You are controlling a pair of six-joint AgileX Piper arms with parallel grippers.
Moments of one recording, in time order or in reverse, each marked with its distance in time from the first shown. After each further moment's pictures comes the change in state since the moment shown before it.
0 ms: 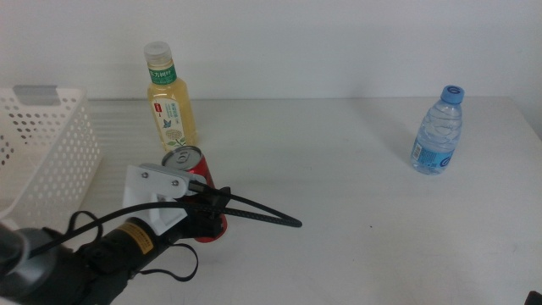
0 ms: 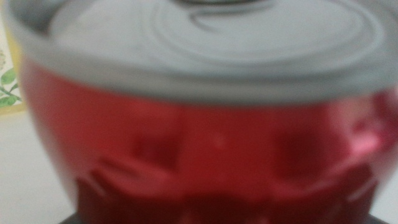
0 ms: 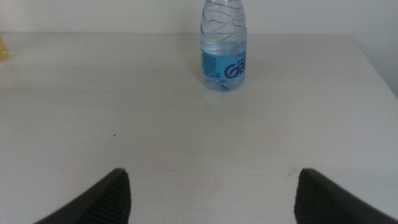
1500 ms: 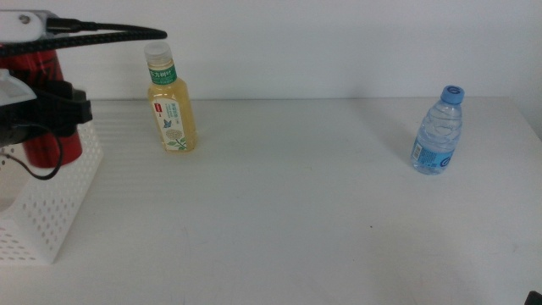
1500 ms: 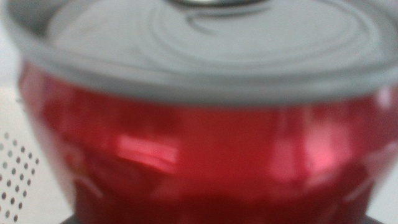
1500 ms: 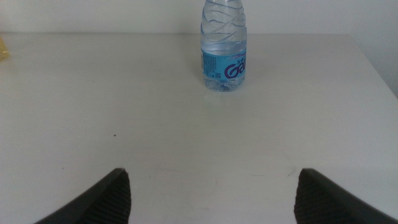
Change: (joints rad) left arm 0.209 -0.755 -0.358 0.117 1.336 -0.098; right arm 0.000 0.000 0.000 0.000 0.000 0.000
